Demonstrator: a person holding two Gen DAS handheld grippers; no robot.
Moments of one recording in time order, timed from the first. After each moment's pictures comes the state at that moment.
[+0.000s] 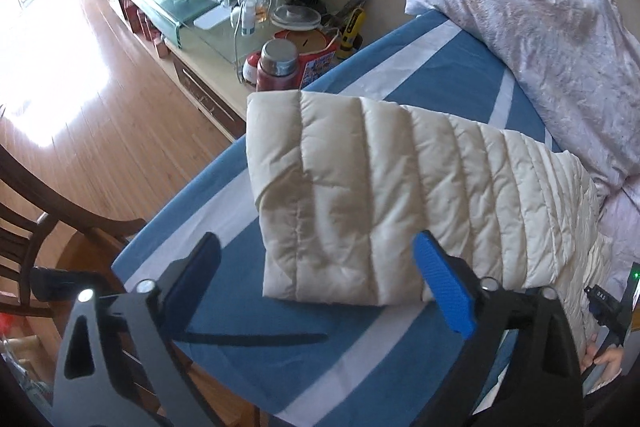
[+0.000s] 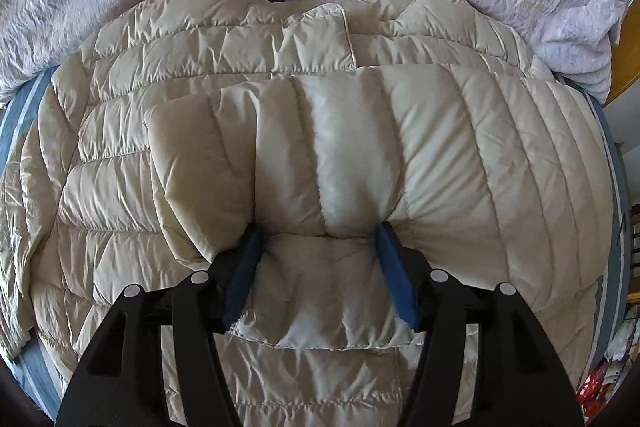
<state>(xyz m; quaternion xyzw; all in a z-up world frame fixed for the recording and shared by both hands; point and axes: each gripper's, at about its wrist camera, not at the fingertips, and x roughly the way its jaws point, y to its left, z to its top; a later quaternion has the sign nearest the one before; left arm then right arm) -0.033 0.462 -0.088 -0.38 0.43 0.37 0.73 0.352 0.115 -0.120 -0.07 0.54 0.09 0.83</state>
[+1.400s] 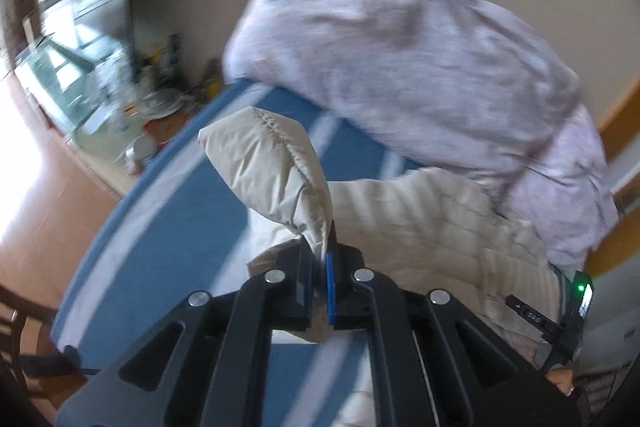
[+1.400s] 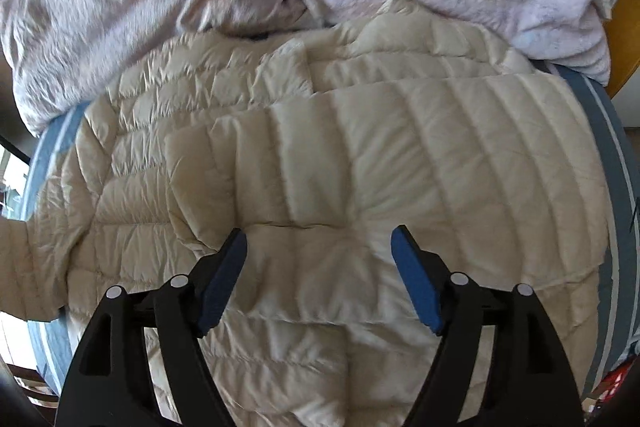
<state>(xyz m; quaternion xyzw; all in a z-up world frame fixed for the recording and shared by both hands) 0.126 0.375 0.042 -0.29 0.37 0.24 0.85 0.346 0.041 -0.080 0.00 0.52 0.13 0.85</state>
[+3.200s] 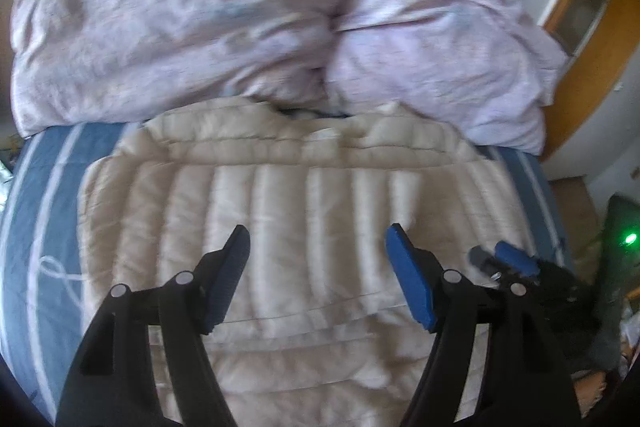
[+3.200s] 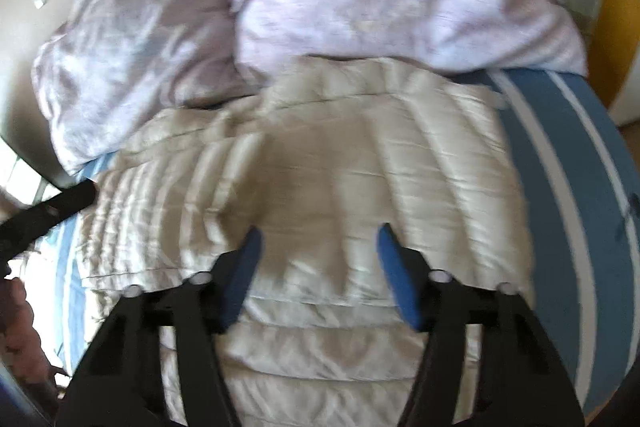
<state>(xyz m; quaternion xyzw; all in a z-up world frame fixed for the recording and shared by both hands) 0.316 0.125 -0.002 -0.14 0.46 0.08 0.88 0.345 -0.063 -0.047 0.06 0.45 0.20 0.86</state>
